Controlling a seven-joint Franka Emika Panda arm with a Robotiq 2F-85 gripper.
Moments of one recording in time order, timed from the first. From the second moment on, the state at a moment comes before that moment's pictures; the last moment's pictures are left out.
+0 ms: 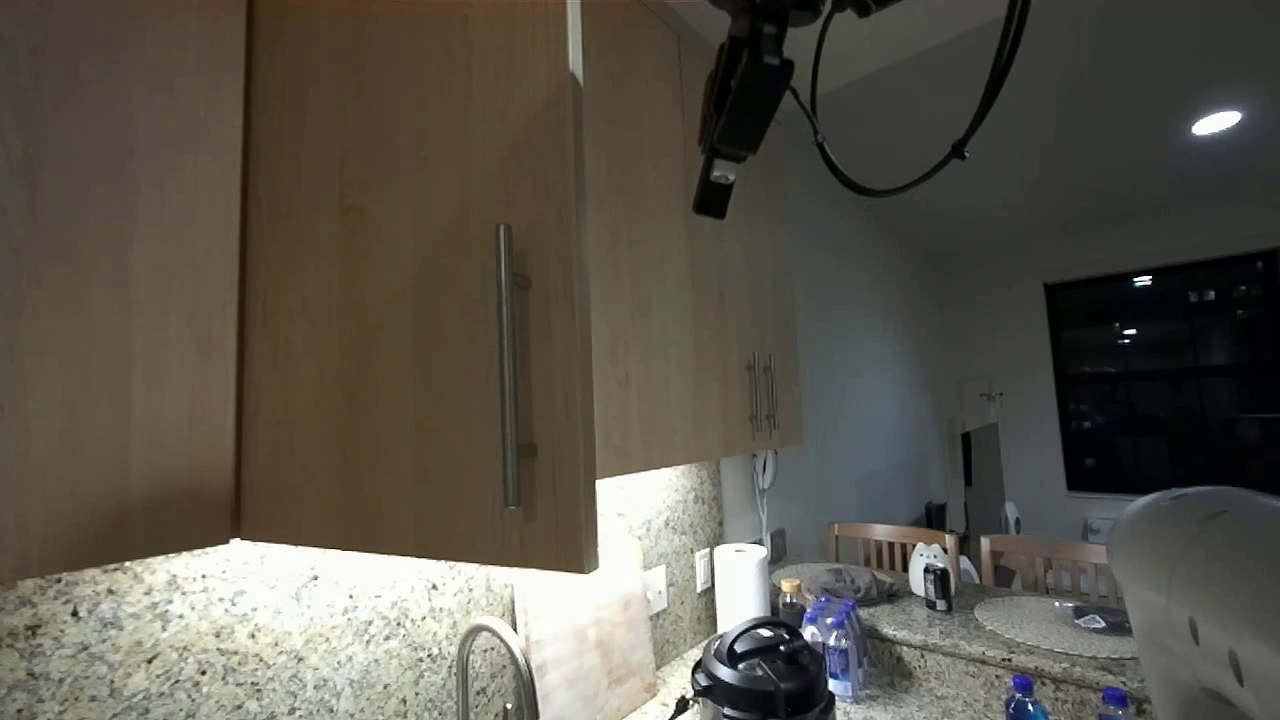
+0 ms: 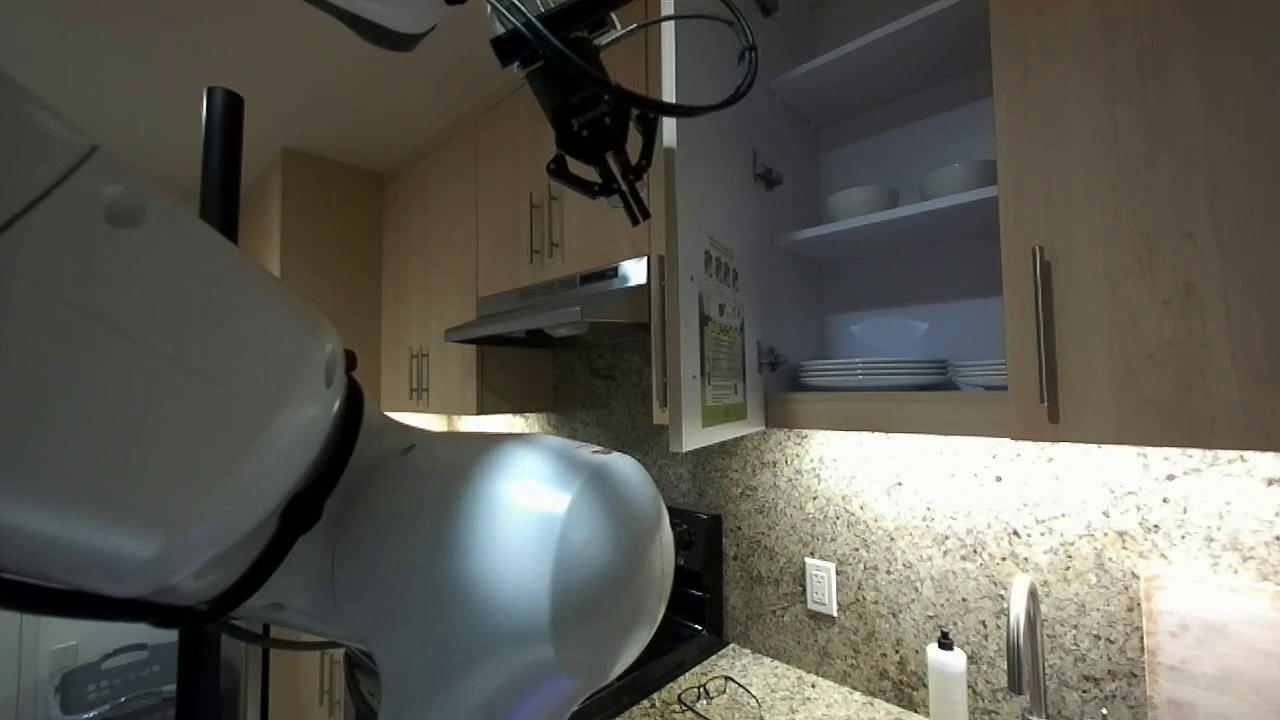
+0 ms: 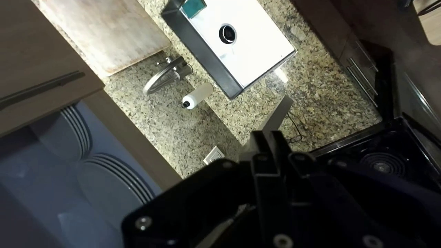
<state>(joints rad) 0.44 -1.01 0.21 -2.16 -0.21 1.57 -0.40</state>
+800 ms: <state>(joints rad) 0.52 -0.96 0.25 -2.15 -0.21 1.61 -0.49</state>
